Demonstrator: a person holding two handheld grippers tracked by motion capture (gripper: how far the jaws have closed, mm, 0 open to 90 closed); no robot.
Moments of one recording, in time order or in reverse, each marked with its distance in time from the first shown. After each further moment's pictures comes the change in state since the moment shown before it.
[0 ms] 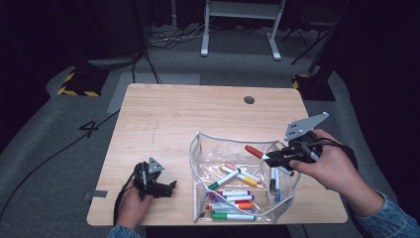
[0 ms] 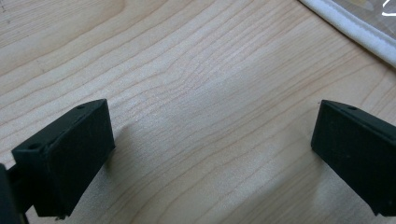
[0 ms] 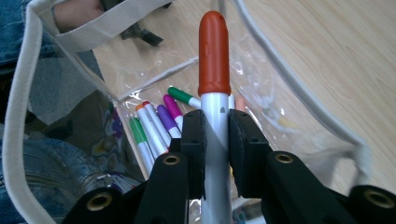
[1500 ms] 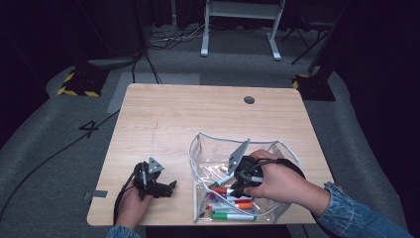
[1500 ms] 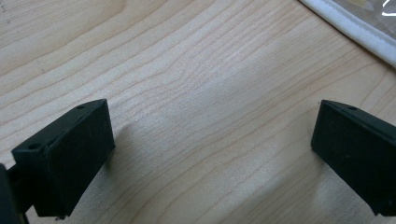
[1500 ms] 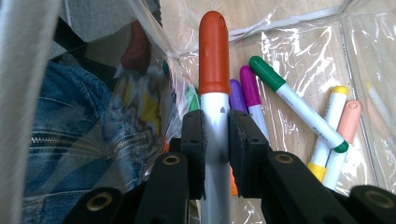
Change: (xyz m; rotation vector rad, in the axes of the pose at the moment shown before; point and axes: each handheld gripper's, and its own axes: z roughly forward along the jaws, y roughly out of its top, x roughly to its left) left arm 0.000 0.000 0.000 0.000 0.001 -0.001; right arm 0.056 0.032 0.102 0.342 0.194 -0.208
